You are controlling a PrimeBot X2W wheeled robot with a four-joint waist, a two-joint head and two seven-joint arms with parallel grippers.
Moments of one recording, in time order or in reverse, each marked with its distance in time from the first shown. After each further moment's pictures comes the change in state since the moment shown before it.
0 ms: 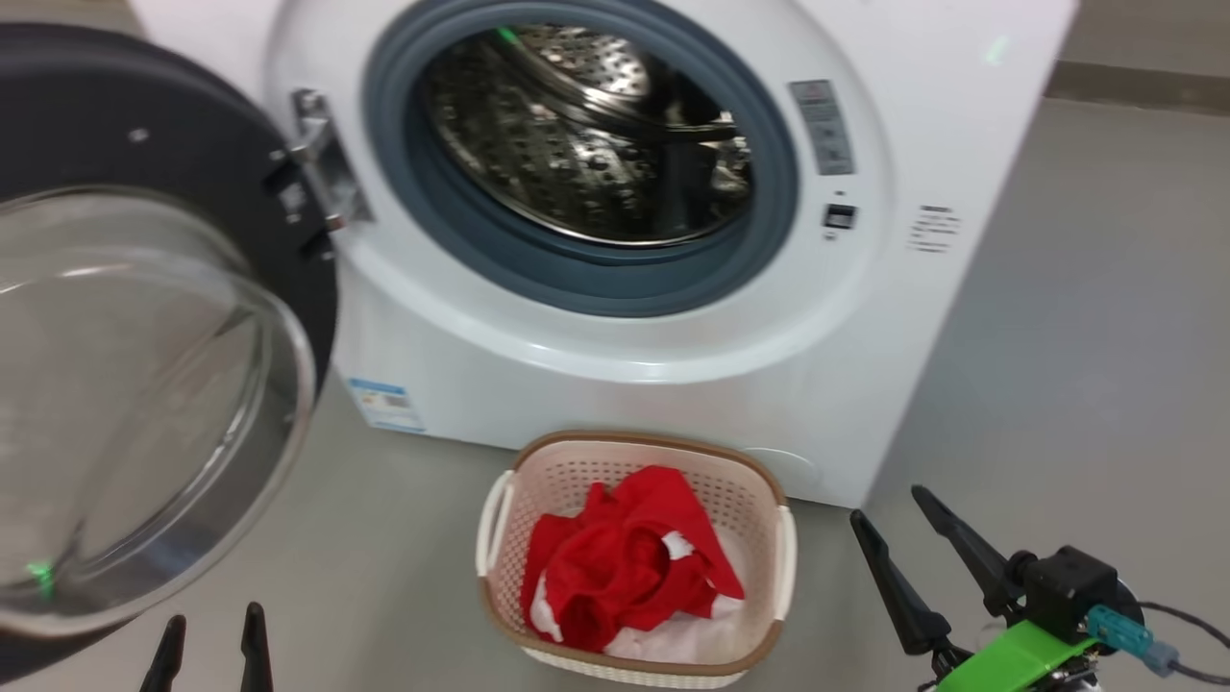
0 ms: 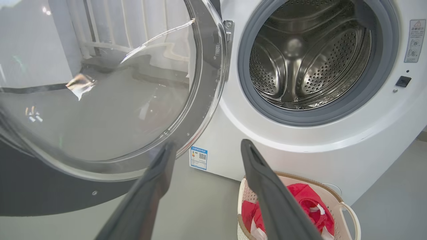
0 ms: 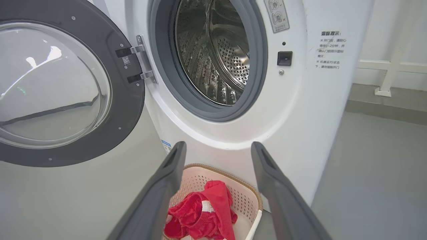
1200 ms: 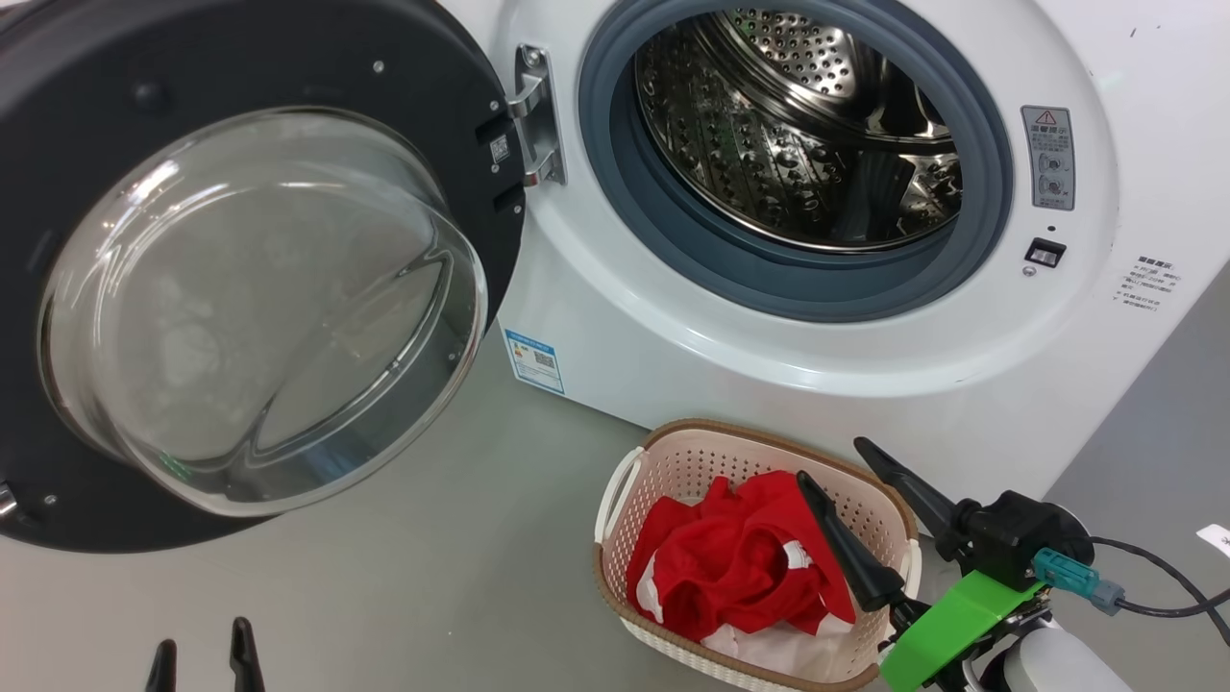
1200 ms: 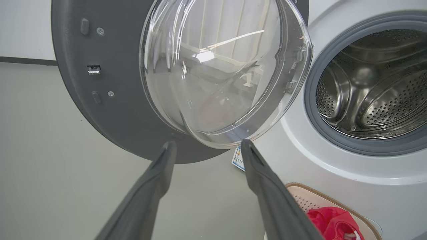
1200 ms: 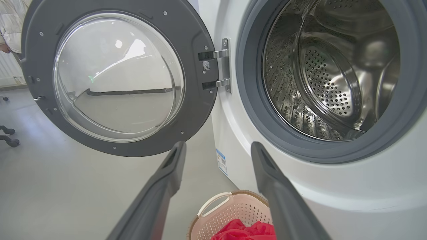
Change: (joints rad) left arm 0.061 -0.007 -0.041 -0.068 -0.135 0.098 0.000; right arm -0.154 -0.036 0.139 0.051 0.022 0.000 0.000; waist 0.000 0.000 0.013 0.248
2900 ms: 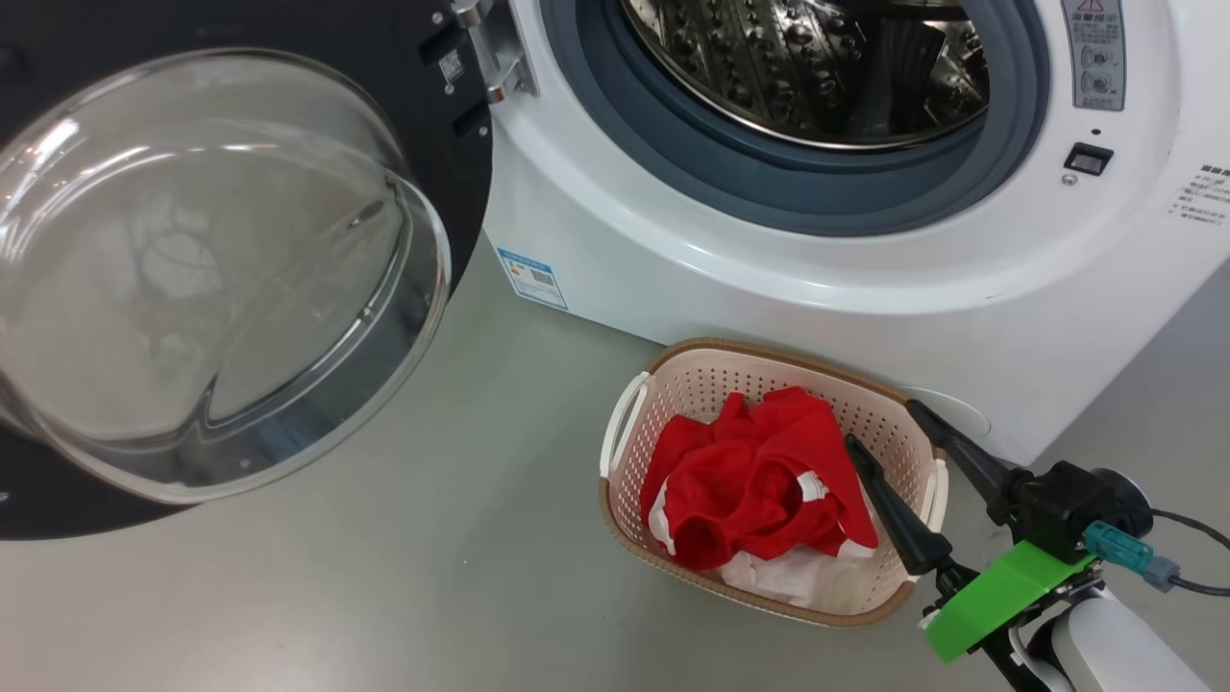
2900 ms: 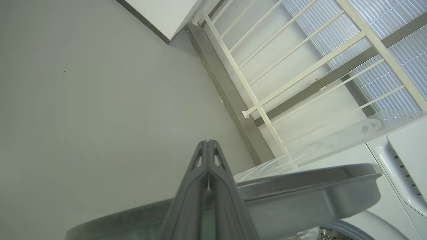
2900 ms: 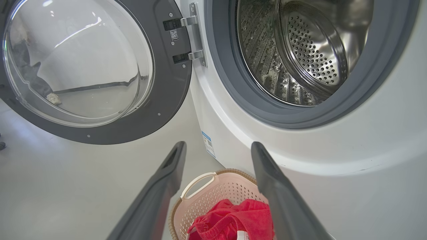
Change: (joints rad) left arm -1.070 0.659 0.113 0.885 -0.911 -0.091 0.765; right arm -0.014 -0.060 -0.046 -0.029 -0.016 0.000 0.000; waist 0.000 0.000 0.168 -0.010
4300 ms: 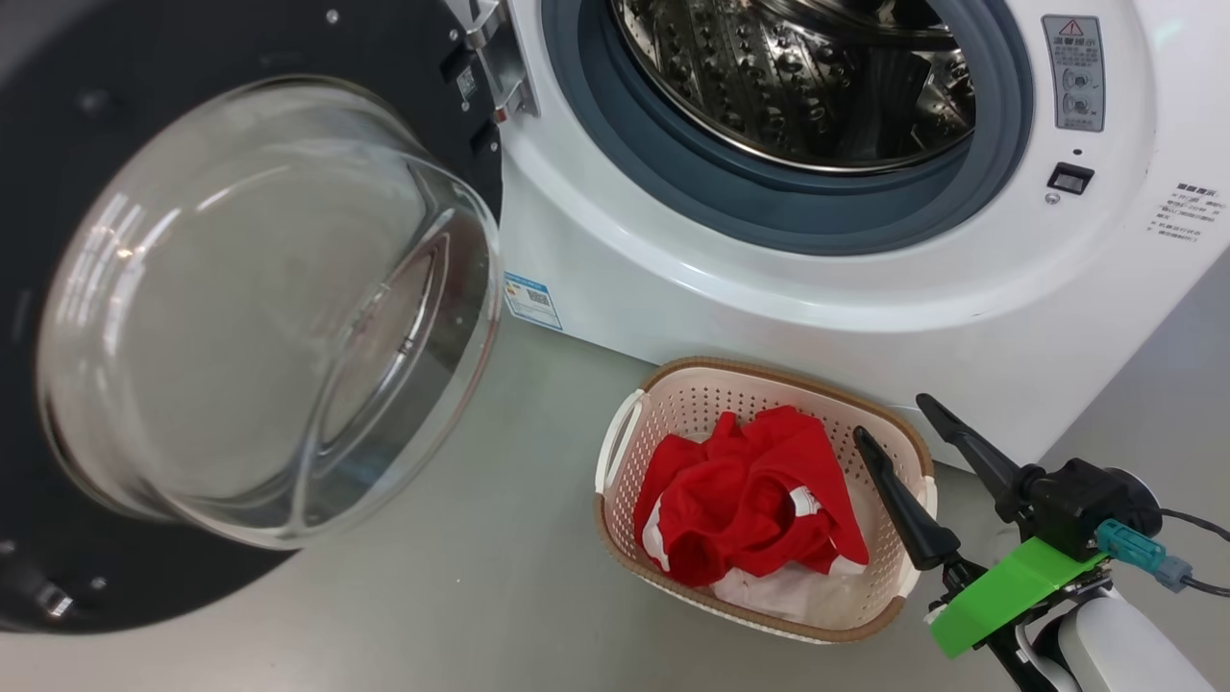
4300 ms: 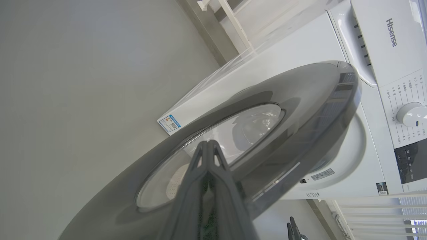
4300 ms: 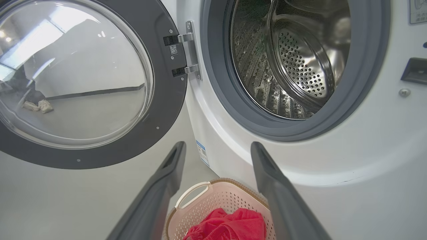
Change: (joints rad) left arm 0.204 0.039 -0.033 -0.344 -0.239 0.000 0.566; right arm 0.002 0.008 -0.027 -0.009 -0.001 0.000 0.000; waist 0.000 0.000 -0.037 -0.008
